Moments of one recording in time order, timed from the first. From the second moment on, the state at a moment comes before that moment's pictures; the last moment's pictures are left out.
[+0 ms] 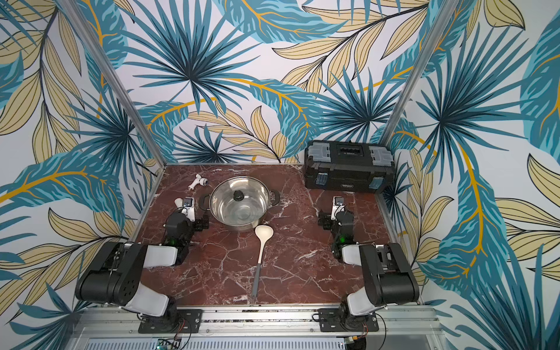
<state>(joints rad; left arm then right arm) -0.07 1.53 0.38 0.82 -0.15 0.06 0.03 1.52 0.40 0.77 0.13 0.02</state>
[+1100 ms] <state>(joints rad) -0.07 1.42 0.54 0.44 -0.21 0.02 0.03 1.37 0.67 0.32 0.17 0.04</state>
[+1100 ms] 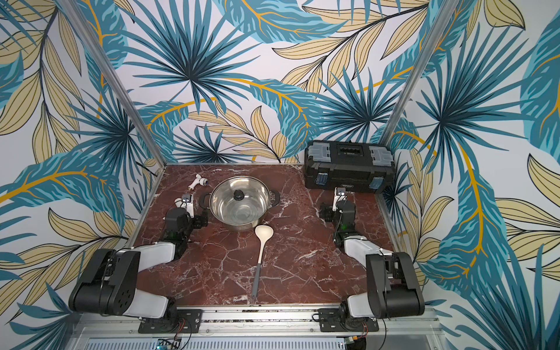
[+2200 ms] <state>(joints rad) -0.08 0.78 0.96 -0.68 0.33 -0.66 0.71 1.90 2.06 -0.94 0.11 0.43</state>
